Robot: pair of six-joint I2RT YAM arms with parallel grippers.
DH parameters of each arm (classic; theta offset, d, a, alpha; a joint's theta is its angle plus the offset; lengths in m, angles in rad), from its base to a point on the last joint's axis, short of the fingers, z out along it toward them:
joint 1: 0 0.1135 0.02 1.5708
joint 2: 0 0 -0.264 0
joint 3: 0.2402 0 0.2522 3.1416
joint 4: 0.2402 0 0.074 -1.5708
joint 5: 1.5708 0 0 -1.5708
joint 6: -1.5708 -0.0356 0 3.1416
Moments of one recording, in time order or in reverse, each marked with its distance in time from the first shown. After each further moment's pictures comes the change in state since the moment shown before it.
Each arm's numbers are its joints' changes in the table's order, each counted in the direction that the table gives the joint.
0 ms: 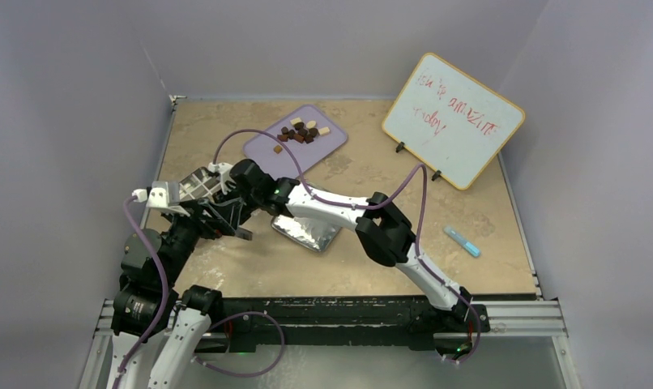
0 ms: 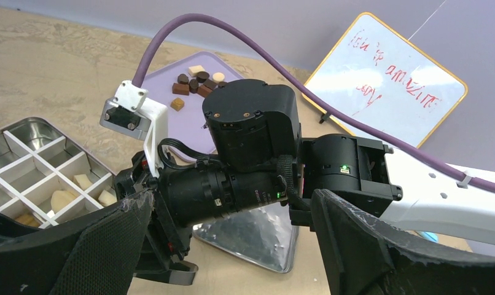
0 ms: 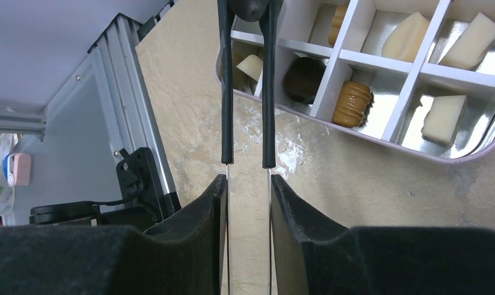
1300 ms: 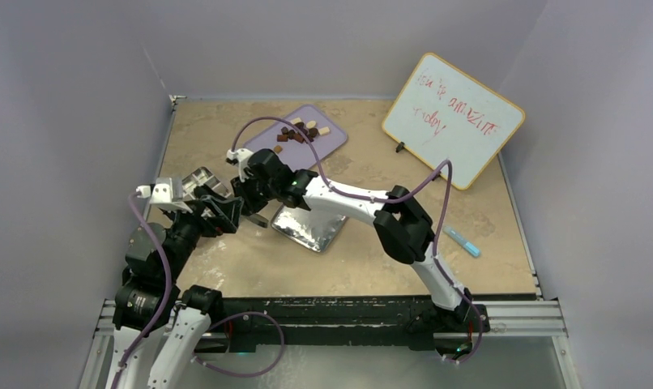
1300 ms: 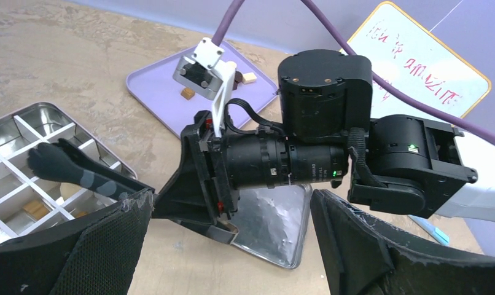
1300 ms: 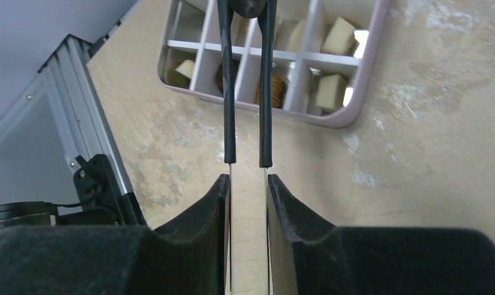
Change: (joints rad) left arm 0.000 -0.037 0.000 0.022 -0.029 0.000; right arm -0.064 0.162 -0.195 -0.035 0.123 0.070
